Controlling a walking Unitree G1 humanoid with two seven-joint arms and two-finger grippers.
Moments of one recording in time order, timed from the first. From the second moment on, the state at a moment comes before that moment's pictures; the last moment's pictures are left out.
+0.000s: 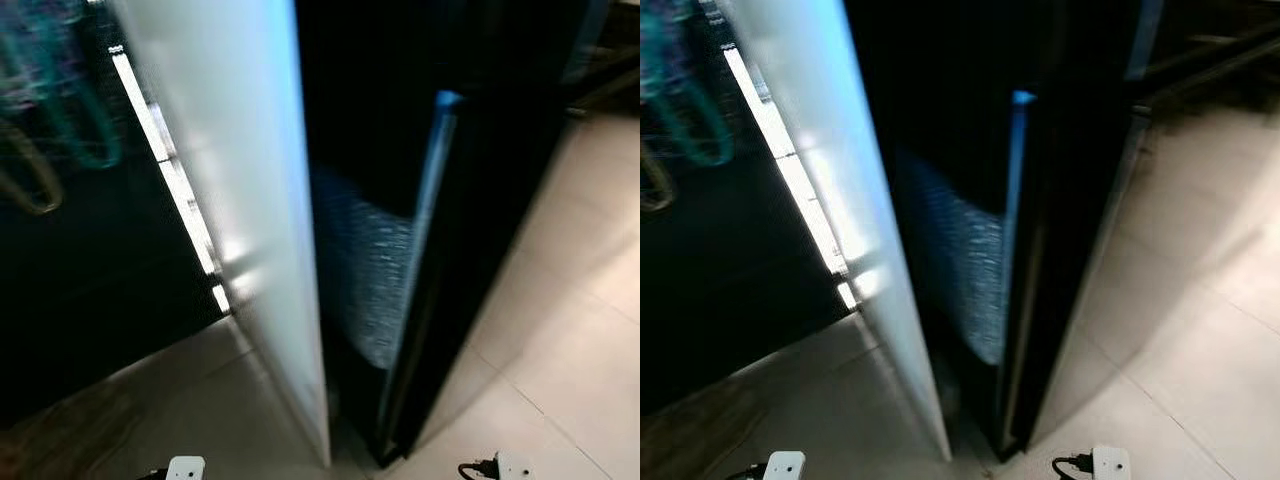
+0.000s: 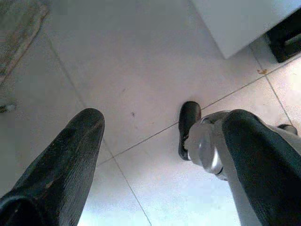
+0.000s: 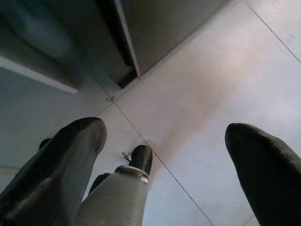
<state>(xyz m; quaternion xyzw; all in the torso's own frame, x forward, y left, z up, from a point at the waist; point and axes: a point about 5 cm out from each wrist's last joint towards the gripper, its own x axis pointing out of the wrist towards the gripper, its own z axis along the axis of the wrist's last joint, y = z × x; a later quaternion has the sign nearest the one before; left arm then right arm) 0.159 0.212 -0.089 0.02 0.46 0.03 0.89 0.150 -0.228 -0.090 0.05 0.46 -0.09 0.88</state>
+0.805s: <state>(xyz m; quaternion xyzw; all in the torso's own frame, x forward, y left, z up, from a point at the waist) 0.159 0.216 -0.088 0.02 0.46 0.03 0.89 0.151 -0.220 -0.091 0.05 0.47 -0.06 0.88</state>
